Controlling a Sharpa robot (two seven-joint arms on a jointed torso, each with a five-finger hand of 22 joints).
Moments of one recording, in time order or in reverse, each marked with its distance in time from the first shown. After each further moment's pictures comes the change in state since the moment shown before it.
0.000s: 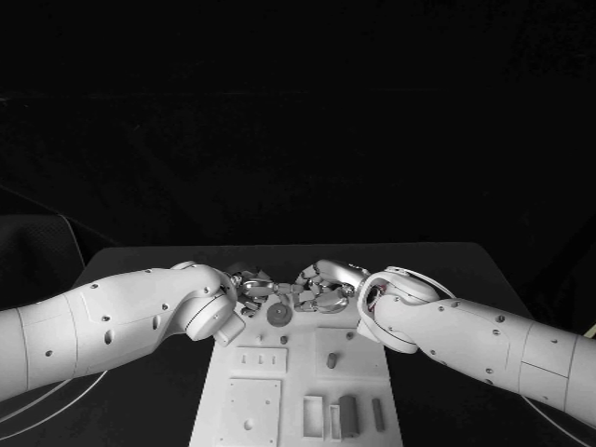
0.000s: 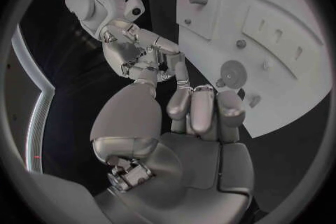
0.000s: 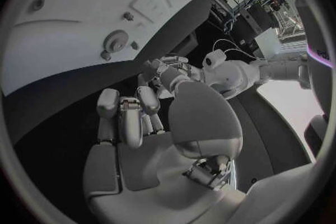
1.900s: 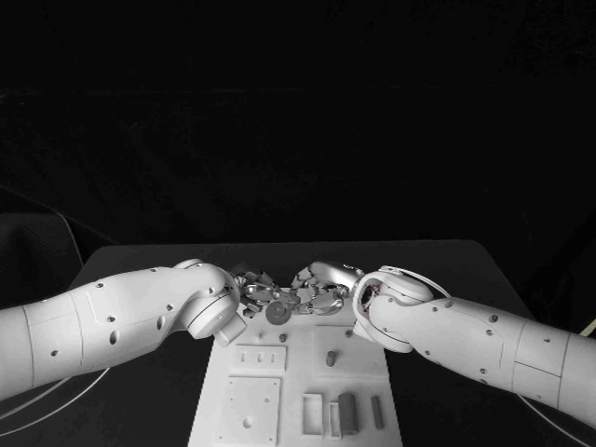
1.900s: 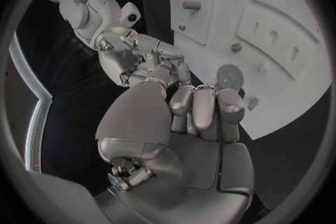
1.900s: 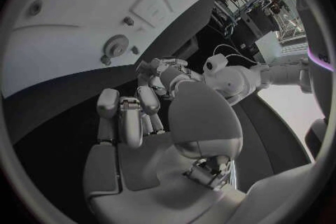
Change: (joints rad) left arm 0.001 0.019 0.000 -0.007 -0.048 0.033 -0.043; left_hand 0.215 0.101 0.092 -0.072 0.010 -0.041 0.020 -0.018 -0.027 -0.046 0.011 -0.015 -0.001 -0.041 0.005 0.008 -0.001 0.013 -0.040 0.011 0.000 -0.009; right arm -0.002 0.011 -0.001 0.001 -0.035 0.017 -0.024; right_hand 0.000 0.000 -0.001 -0.001 0.000 0.001 -0.001 0.001 0.002 0.005 -0.002 0.000 -0.001 -0.002 0.002 0.000 0.000 0.000 0.000 0.000 0.000 0.000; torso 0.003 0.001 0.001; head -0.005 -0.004
